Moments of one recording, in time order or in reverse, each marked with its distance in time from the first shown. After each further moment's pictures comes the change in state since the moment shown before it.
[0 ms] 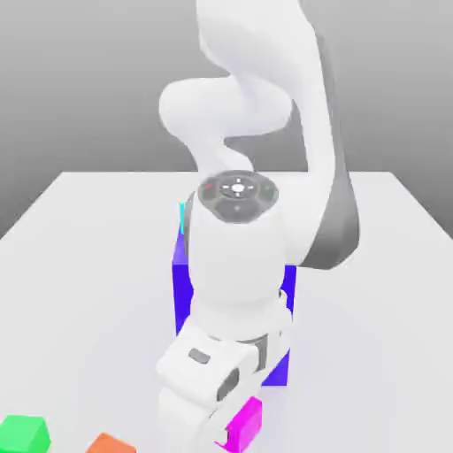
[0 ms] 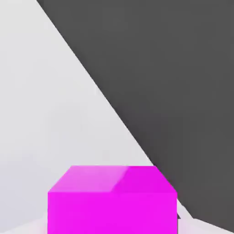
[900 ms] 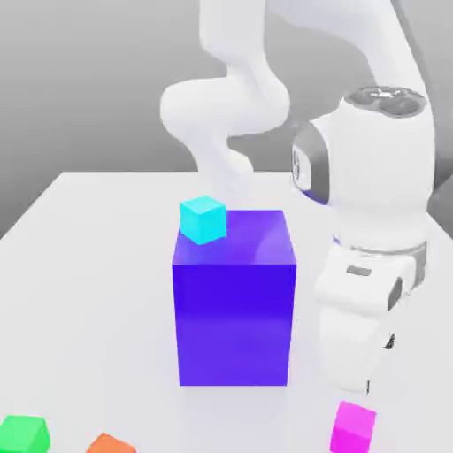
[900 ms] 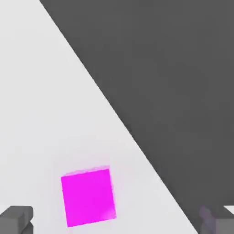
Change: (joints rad) arm 0.289 -0.076 0.155 -0.100 -0.041 0.097 0.256
